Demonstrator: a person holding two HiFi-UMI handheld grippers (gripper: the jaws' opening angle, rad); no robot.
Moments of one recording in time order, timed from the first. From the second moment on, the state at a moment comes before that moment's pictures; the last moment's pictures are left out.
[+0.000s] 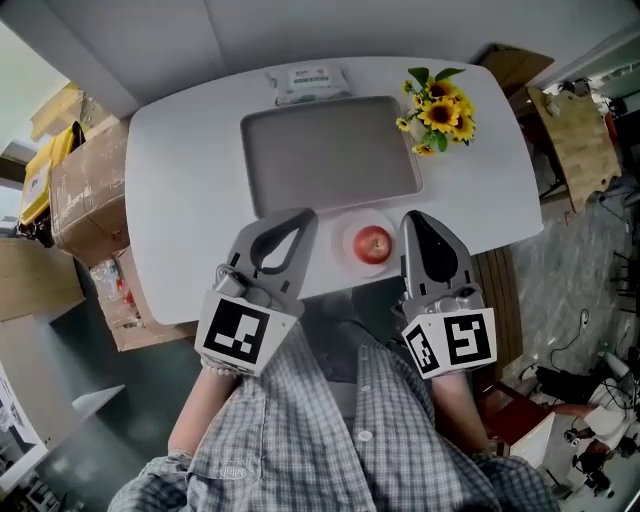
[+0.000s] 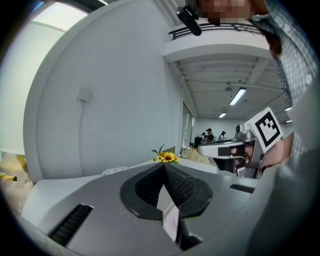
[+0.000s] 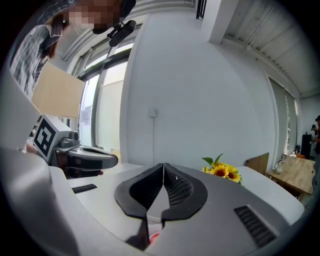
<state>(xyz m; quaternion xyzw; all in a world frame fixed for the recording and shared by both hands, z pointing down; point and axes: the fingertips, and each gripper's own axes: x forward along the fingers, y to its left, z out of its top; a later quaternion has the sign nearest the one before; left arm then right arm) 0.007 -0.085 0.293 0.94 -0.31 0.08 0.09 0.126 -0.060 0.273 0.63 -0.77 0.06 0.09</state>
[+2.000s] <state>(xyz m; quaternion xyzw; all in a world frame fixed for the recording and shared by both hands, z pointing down) 0.044 -0.039 0.498 0.82 -0.40 0.24 0.33 0.220 -0.065 0.483 0.48 -0.80 0.25 0.26</state>
